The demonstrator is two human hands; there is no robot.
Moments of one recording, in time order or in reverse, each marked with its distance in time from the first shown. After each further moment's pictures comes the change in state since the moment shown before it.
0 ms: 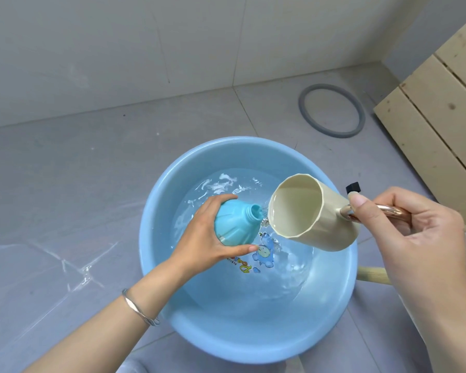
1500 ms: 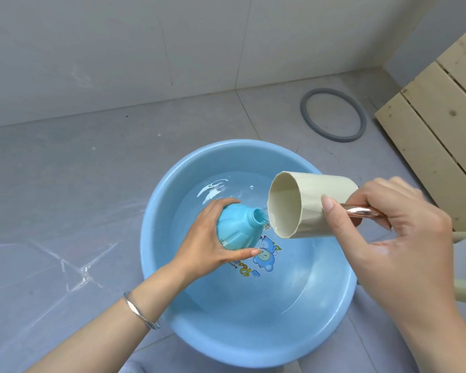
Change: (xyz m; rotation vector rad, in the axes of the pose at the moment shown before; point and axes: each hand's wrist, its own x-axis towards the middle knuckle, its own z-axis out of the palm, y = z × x) left_hand -0.001 0.001 0.003 -0.019 -0.001 -0.020; right_hand 0.003 -0.010 0.016 -0.375 0.026 -0.447
